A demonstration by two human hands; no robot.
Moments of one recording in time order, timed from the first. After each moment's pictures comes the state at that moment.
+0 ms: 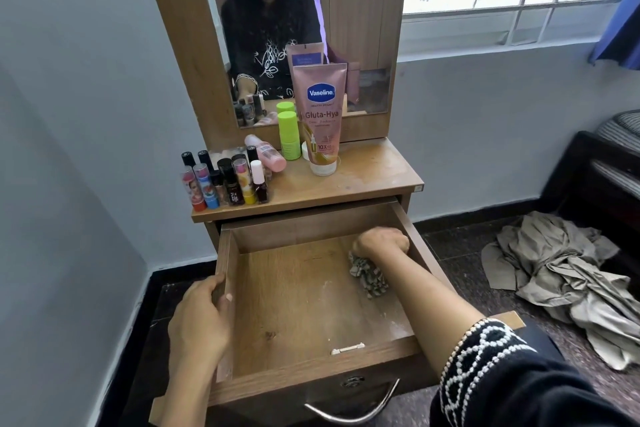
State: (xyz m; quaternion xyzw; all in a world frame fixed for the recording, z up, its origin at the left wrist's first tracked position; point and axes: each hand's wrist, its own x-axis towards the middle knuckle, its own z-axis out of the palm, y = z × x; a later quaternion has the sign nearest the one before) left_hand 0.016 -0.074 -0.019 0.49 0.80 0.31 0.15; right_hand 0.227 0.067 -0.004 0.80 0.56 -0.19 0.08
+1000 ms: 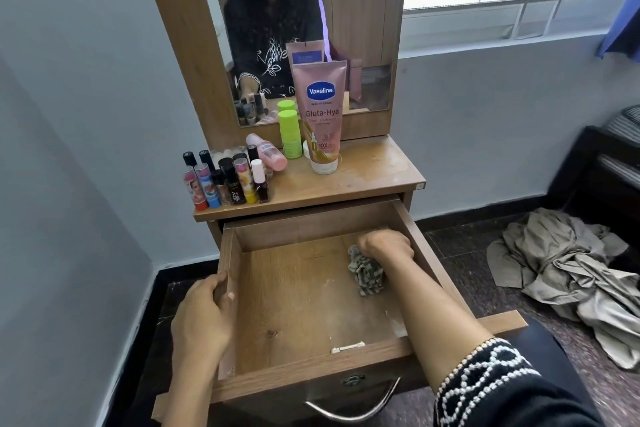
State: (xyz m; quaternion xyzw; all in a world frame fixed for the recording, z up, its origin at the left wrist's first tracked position) left_hand 0.019 -0.075 -0.017 0.49 0.81 0.30 0.15; right_hand 0.233 0.068 -0.013 0.82 0.49 -0.30 0.02
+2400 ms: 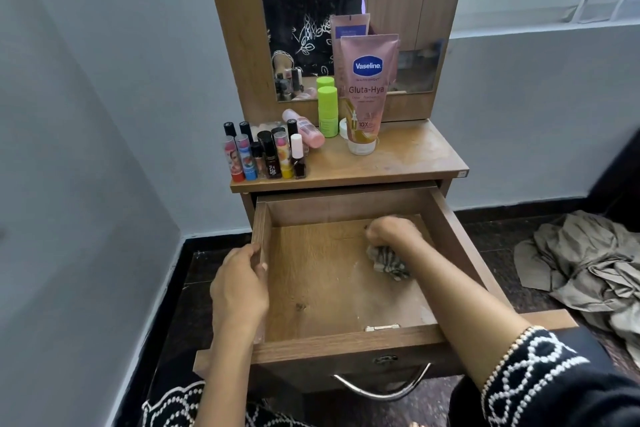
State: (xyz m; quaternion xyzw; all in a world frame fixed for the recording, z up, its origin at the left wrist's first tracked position) left_hand 0.022 -0.075 -0.015 0.47 0.82 0.30 0.13; right_hand 0.196 0.075 -0.025 0.74 0.60 -0.26 0.14
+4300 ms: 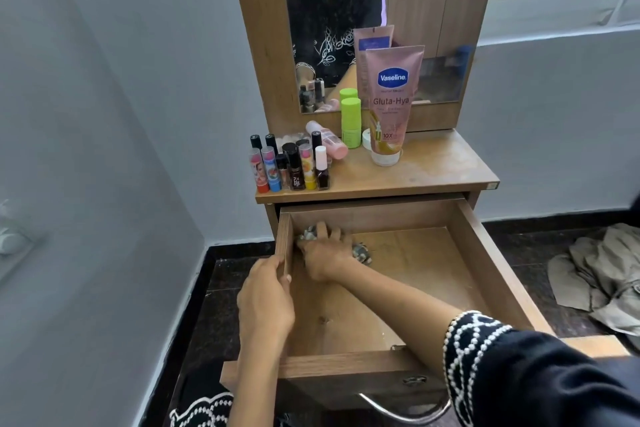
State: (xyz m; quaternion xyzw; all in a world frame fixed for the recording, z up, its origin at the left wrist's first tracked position) left_hand 0.025 -0.077 -0.010 0.47 0.82 0.29 0.13; right_hand 0.083 0.040 -0.040 0.52 0.84 -0.11 0.11
